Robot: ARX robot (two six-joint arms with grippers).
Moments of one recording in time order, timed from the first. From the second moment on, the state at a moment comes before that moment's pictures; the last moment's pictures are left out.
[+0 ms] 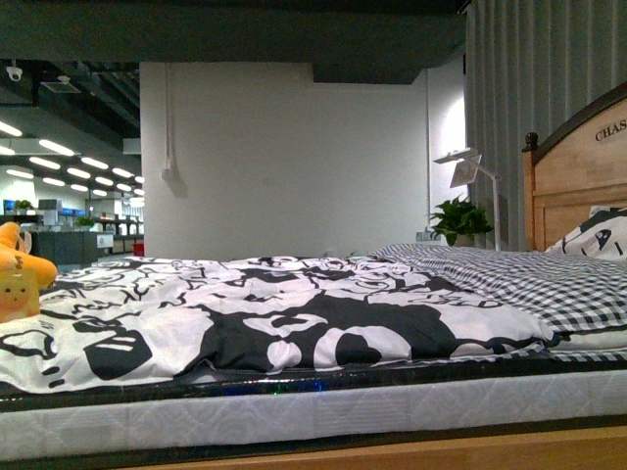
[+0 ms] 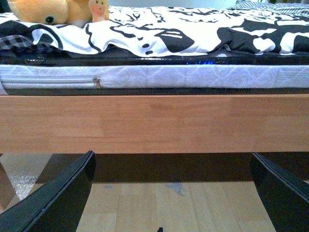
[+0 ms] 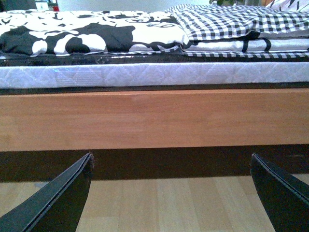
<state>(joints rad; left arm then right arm) 0.00 0.00 0.01 0.00 0.00 0.00 0.00 0.00 0.01 0.00 0.00 0.00</state>
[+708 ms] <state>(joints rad) 0.00 0.00 0.01 0.00 0.00 0.00 0.00 0.00 0.01 0.00 0.00 0.00</state>
